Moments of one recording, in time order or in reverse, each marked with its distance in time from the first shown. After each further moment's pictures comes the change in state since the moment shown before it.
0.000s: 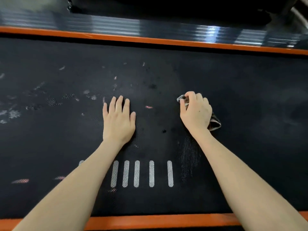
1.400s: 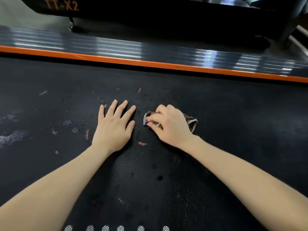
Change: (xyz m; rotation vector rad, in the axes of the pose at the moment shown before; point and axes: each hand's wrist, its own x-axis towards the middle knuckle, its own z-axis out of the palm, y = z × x) left_hand 0.097 -0.002 0.016 0.019 -0.025 0.133; right_hand 0.077 -0.036 0.036 0.292 -0.121 -0.700
